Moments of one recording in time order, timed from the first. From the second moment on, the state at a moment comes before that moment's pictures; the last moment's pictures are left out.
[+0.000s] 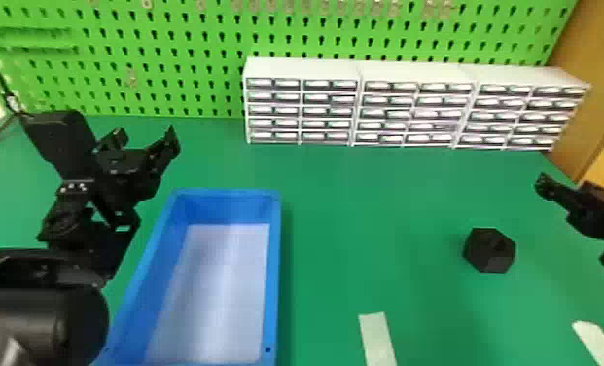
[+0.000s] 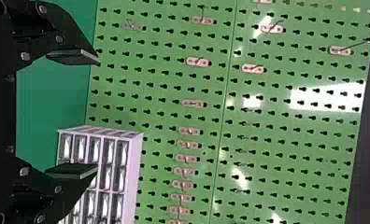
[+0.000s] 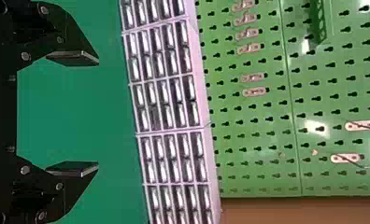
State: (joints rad) left arm -0.03 0.11 0.01 -1.92 0.24 0.31 0.03; right arm -0.09 -0.13 -0.50 -1.92 -0.14 0.74 0.37
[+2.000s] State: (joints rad) left arm -0.01 0.12 0.06 -1.95 0.27 0.30 0.03; right arm -0.04 -0.16 -0.52 -2.30 -0.06 1.51 0.37
